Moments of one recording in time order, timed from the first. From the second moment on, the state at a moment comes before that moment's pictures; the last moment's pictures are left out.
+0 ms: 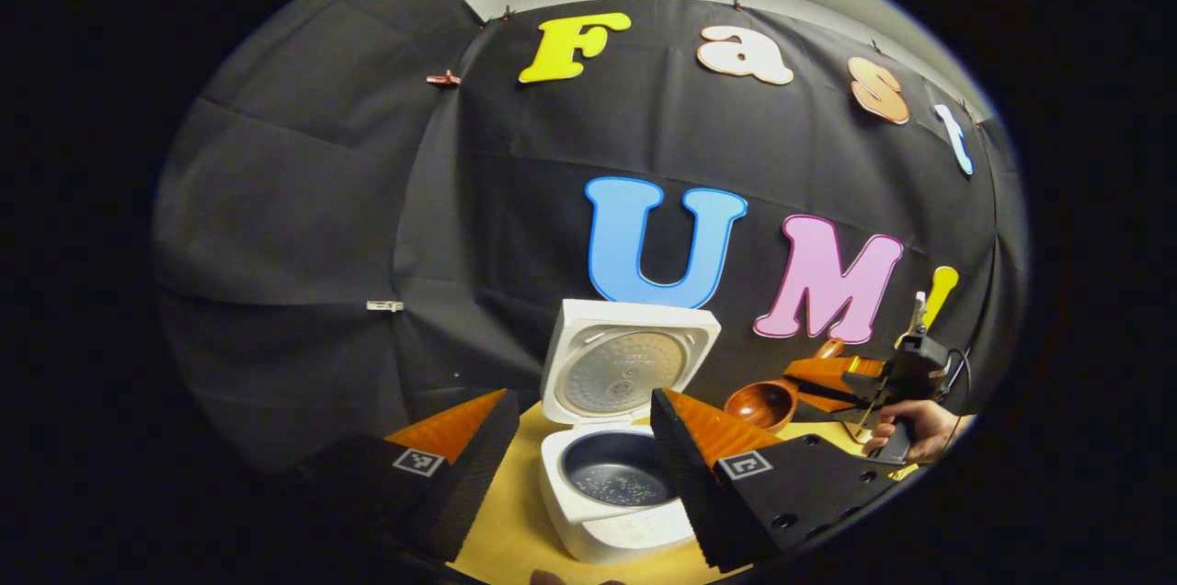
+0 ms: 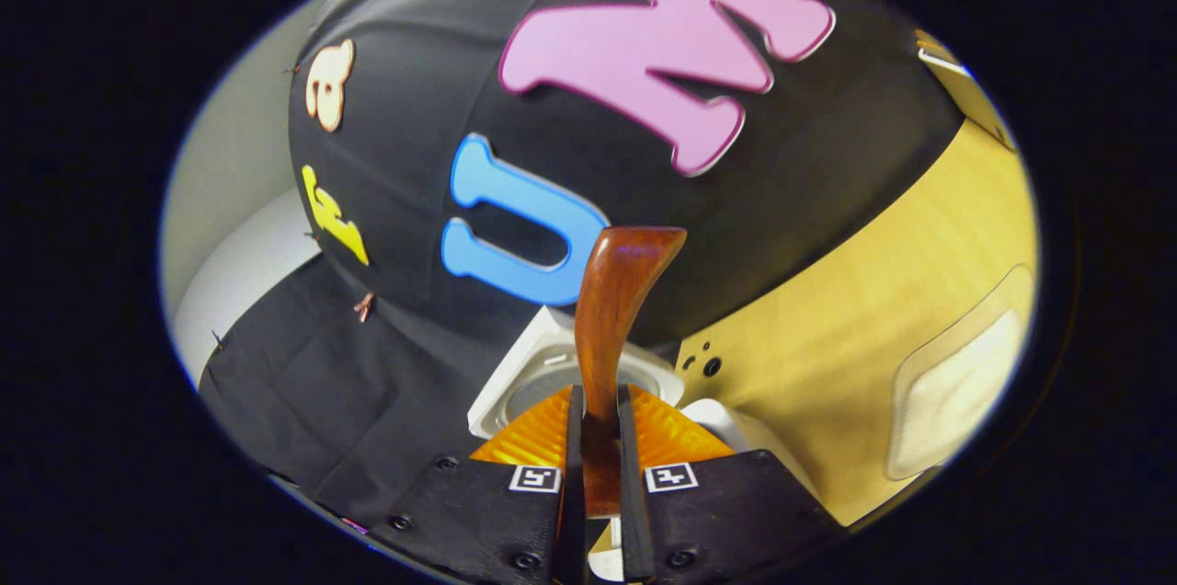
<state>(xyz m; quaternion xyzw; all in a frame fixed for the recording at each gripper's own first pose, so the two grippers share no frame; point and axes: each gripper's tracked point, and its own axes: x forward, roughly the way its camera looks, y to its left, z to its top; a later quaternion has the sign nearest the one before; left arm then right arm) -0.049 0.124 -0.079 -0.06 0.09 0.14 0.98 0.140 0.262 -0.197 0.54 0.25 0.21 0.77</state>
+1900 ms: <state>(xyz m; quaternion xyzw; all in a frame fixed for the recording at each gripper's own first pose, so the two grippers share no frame) 0.001 0.066 -0.085 0.00 0.14 0.09 0.99 -0.030 -0.115 -0.481 0.26 0.36 -0.13 0.89</state>
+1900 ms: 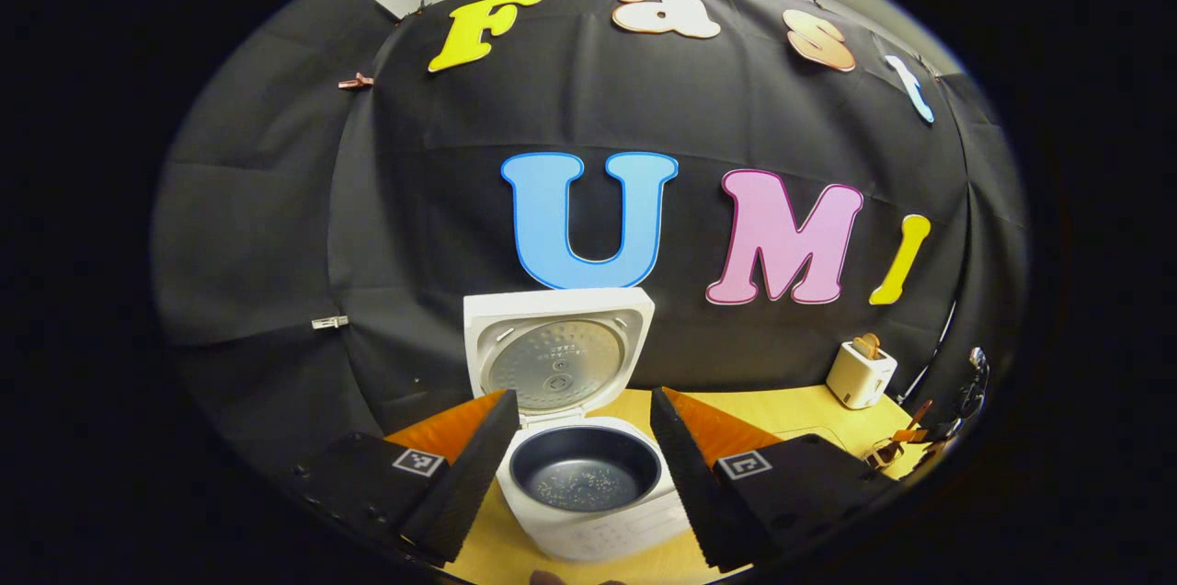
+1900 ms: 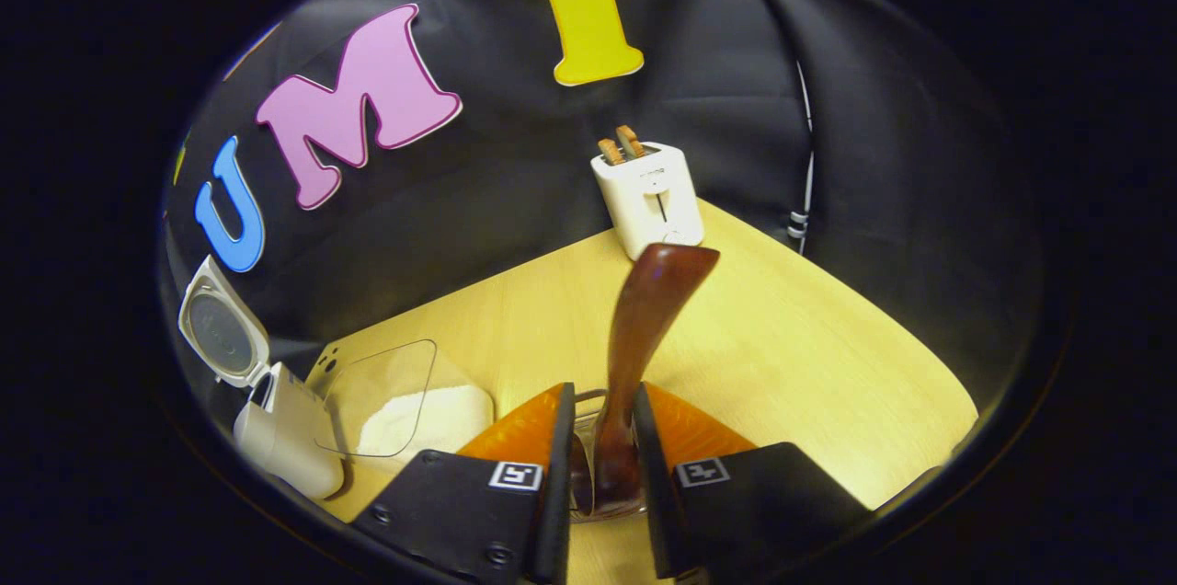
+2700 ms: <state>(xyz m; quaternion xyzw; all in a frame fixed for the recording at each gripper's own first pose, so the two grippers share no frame) 0.109 0.102 -0.014 0.02 0.05 0.11 0.99 -0.078 -0.138 -0.365 0.23 0.29 -0.14 0.92</state>
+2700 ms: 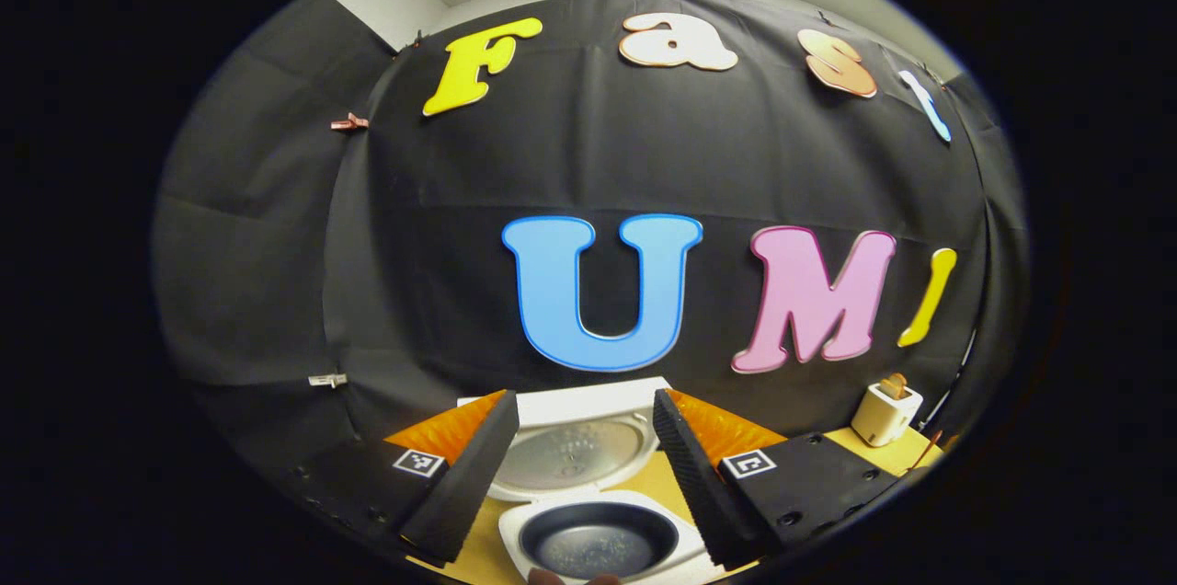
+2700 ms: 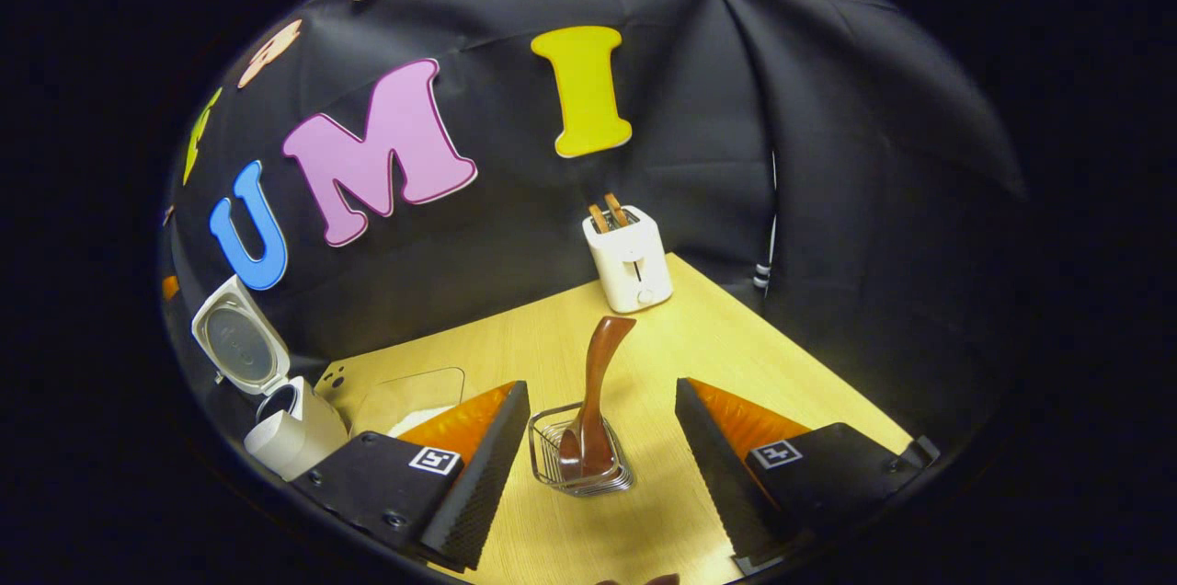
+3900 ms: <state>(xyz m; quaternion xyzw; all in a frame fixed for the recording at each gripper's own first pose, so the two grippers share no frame) 0.178 0.098 -0.109 0.03 0.15 0.12 0.98 -0.051 -0.101 -0.257 0.12 0.23 -0.06 0.96</state>
